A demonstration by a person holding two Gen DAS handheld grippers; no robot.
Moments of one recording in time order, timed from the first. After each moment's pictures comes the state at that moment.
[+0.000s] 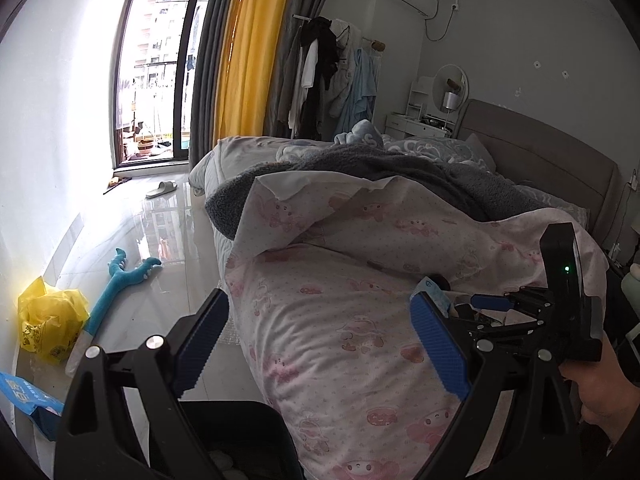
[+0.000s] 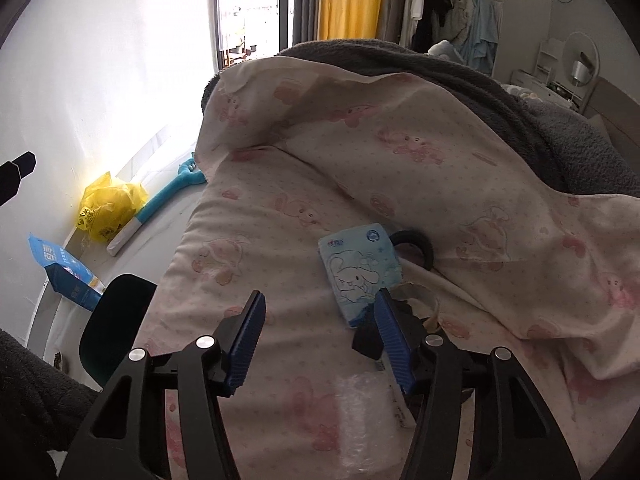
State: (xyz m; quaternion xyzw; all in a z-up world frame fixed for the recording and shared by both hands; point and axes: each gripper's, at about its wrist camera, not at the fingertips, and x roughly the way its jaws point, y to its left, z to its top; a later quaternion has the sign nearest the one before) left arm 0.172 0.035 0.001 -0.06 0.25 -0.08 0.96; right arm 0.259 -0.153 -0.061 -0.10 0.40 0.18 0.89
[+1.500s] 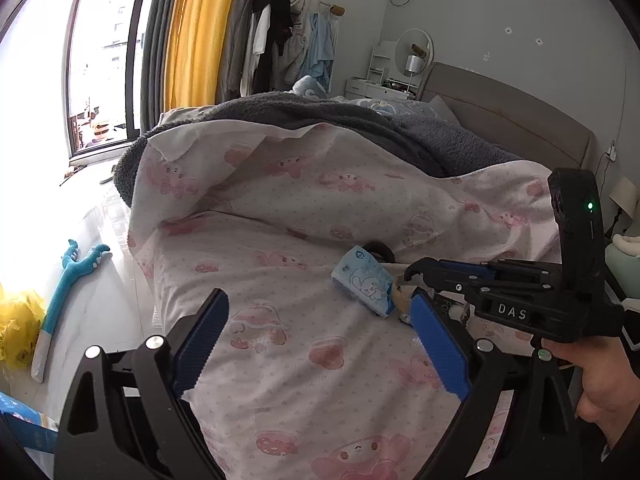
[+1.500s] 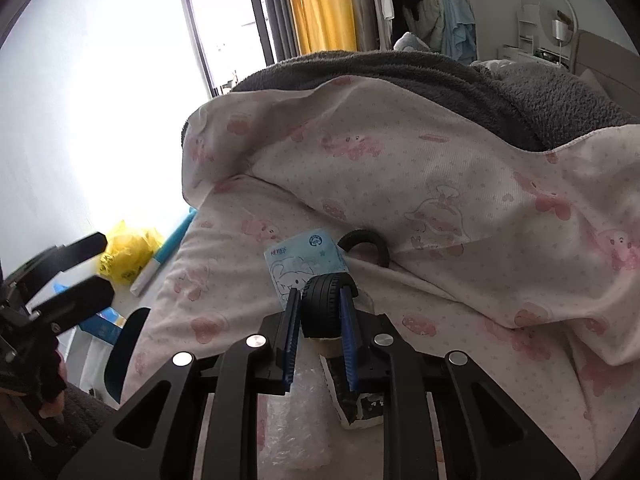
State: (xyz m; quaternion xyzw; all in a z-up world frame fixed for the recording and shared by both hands) left arm 0.214 -0.063 -0.037 -0.04 0.30 -0.15 0.94; right arm 0.272 -0.231 -0.058 0.01 0.37 0.21 0.90
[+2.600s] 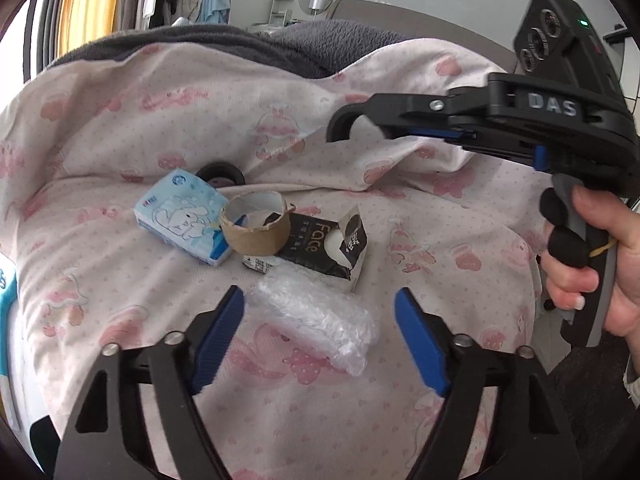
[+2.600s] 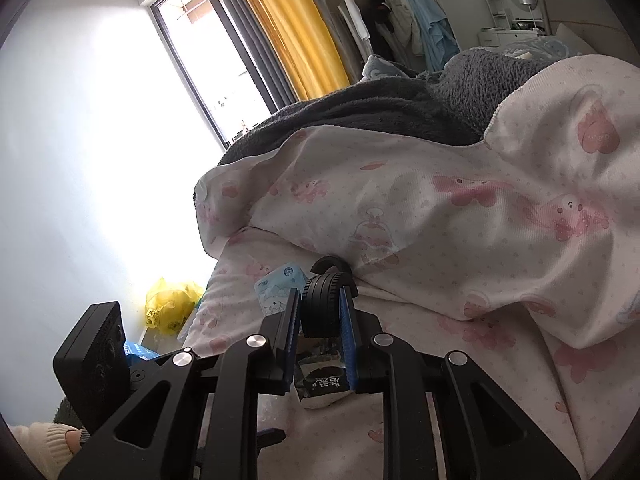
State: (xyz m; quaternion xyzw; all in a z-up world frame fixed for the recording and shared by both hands) left arm 0.229 -0.176 -0.103 0.02 0.38 -0.30 0.88; right arm 0.262 -0.323 -0.039 0.12 0.34 0.24 0.90
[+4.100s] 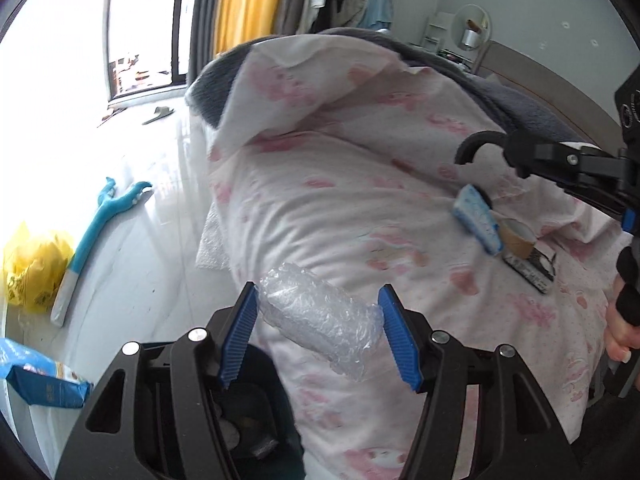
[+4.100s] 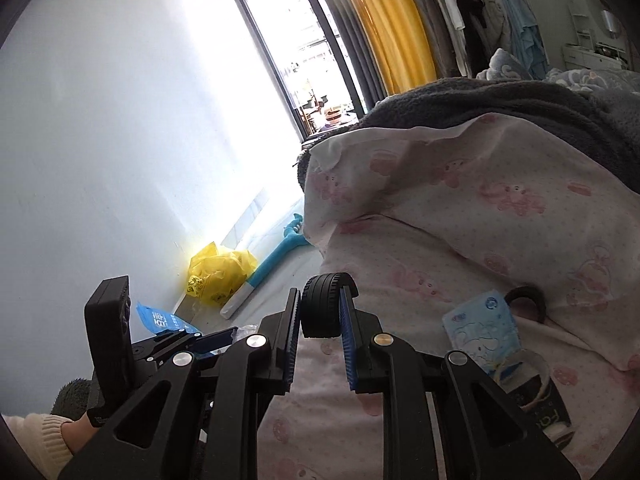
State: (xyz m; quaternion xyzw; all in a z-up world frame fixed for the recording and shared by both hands) left arm 0.215 0.037 -0.096 -0.07 0.39 -0.06 0.92; right arm 0.273 -0.135 -0.027 0.06 0.34 0.35 0.87
